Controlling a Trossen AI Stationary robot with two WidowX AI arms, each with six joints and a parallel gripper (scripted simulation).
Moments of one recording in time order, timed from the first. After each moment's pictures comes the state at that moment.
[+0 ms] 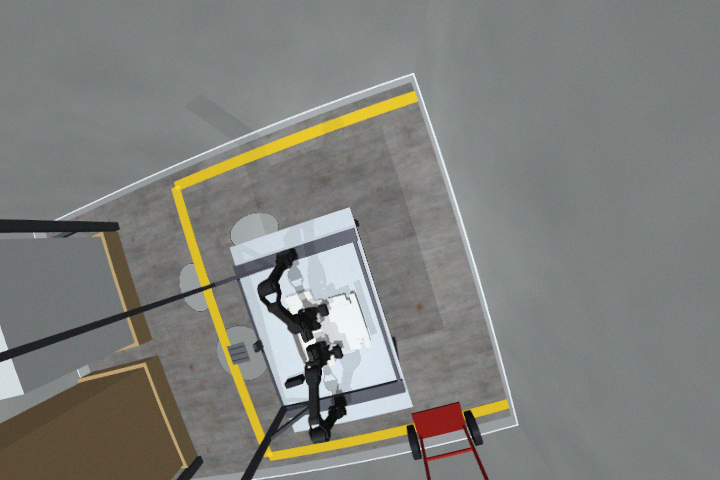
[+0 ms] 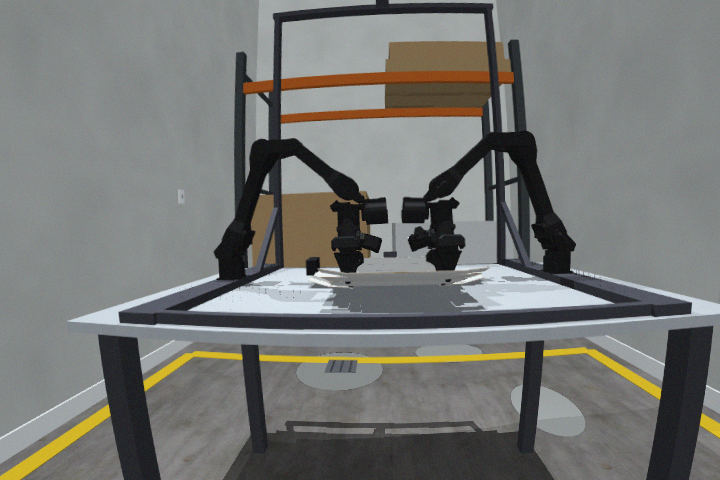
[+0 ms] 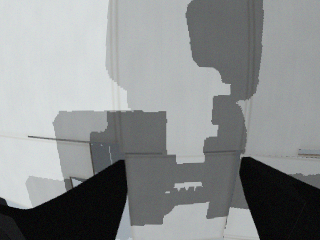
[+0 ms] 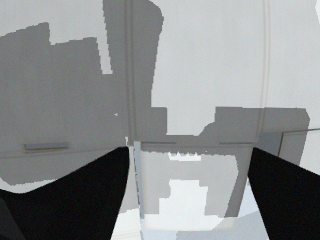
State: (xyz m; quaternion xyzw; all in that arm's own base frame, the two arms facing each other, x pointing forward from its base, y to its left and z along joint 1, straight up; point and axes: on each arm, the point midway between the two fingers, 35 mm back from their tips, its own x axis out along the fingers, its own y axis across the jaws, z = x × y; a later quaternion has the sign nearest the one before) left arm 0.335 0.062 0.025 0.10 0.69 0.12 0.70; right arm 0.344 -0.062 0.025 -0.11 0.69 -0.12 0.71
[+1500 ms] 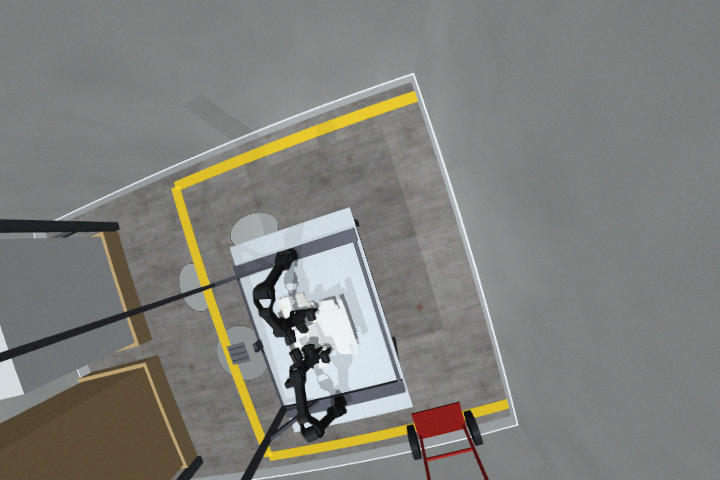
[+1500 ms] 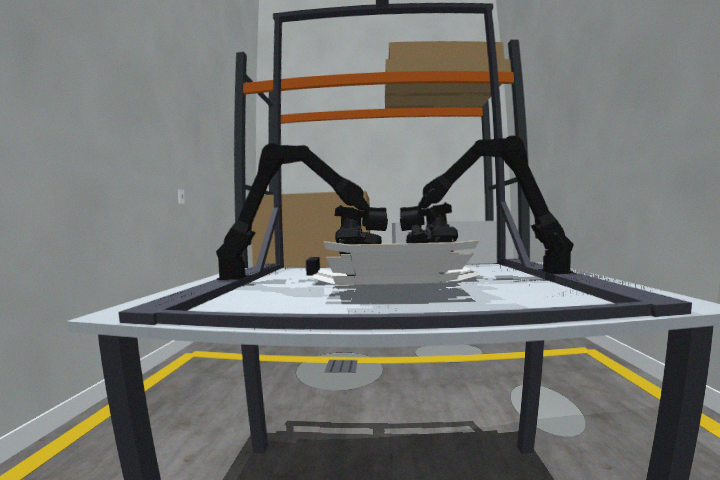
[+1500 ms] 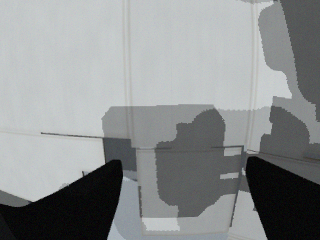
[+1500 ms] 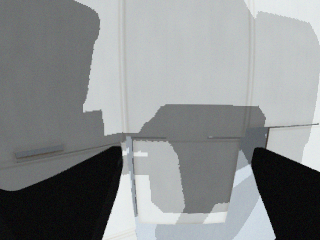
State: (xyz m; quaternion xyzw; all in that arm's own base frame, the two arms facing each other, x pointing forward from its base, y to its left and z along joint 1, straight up) left arm 0.334 0.011 0.030 0.18 0.67 0.19 0.69; right arm 0.344 -0.011 0.030 -0.19 0.67 -0.19 0.69
